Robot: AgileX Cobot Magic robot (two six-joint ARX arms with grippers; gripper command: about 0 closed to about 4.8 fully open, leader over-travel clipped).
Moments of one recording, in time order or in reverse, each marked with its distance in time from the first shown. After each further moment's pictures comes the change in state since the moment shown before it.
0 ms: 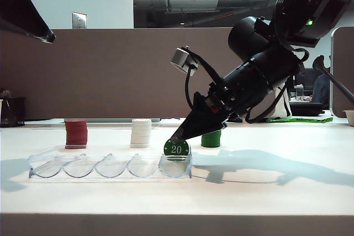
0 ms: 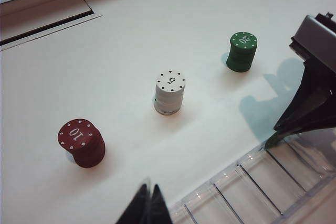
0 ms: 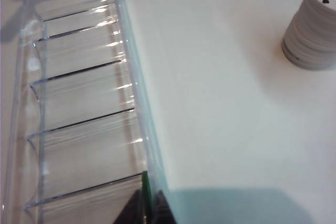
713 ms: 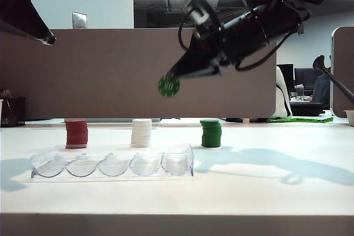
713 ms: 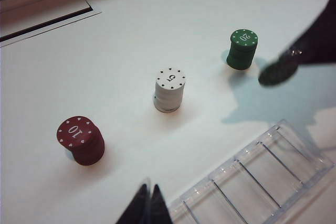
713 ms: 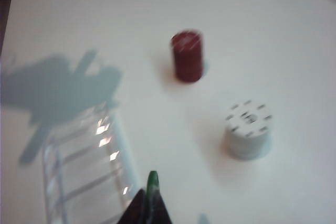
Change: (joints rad) left arm 0.000 0.008 0.000 -0.002 0.000 0.000; right arm -0.022 -0.142 0.032 0.158 -0.006 0.340
